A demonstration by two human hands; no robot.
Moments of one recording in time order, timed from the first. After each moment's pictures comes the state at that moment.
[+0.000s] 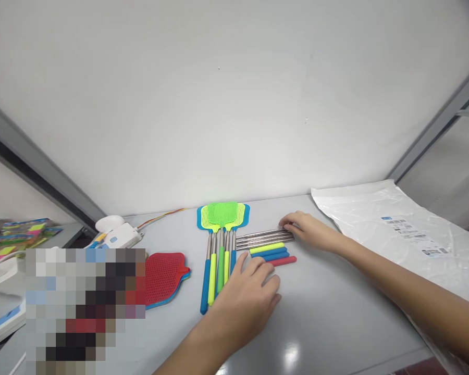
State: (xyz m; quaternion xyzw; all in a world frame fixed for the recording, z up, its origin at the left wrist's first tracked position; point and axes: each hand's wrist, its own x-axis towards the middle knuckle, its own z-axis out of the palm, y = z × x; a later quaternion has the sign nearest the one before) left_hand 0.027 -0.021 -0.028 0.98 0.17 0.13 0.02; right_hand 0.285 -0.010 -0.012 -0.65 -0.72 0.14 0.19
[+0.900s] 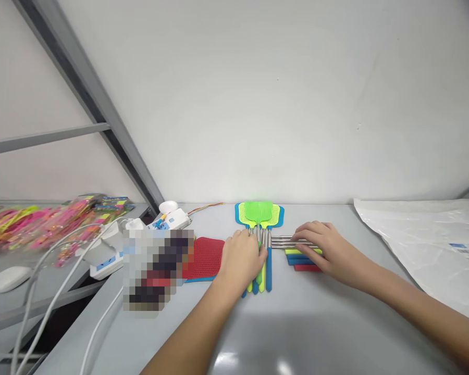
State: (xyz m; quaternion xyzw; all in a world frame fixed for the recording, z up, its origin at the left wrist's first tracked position) left_hand -0.010 0.034 -0.019 0.85 0.50 0.12 -0.05; right_hand 0.204 -0.031 0.015 -0.55 -0.81 0.07 0.20
